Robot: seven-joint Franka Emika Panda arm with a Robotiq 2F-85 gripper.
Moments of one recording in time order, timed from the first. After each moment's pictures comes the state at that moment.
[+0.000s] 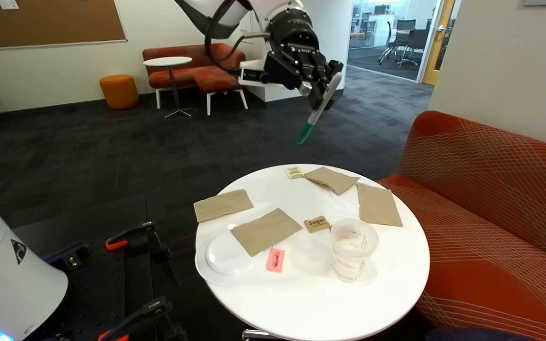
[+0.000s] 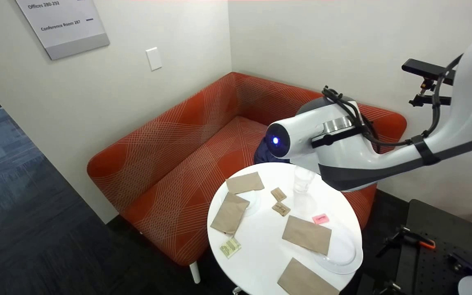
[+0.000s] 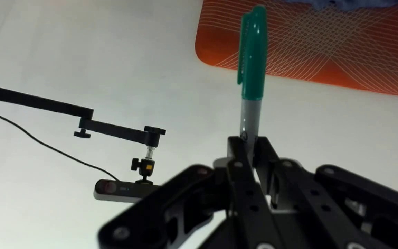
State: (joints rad) arm 0.14 0.22 0.07 -2.01 -0.98 1.51 2.11
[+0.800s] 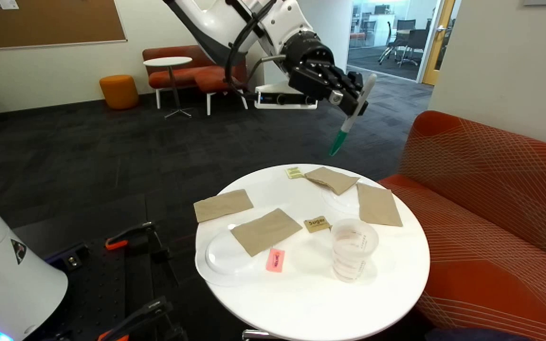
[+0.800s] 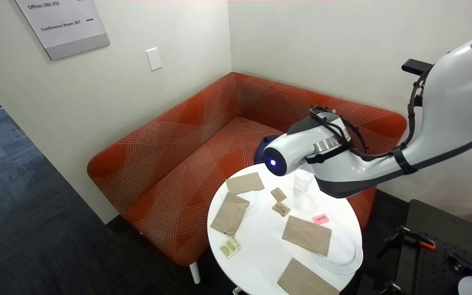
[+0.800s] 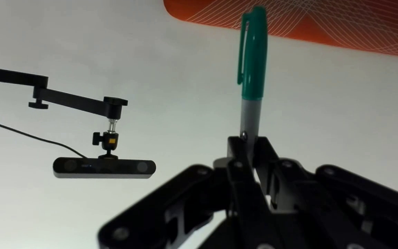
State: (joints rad) arm 0.14 0.31 0.06 -2.00 -1.18 1.52 2.17
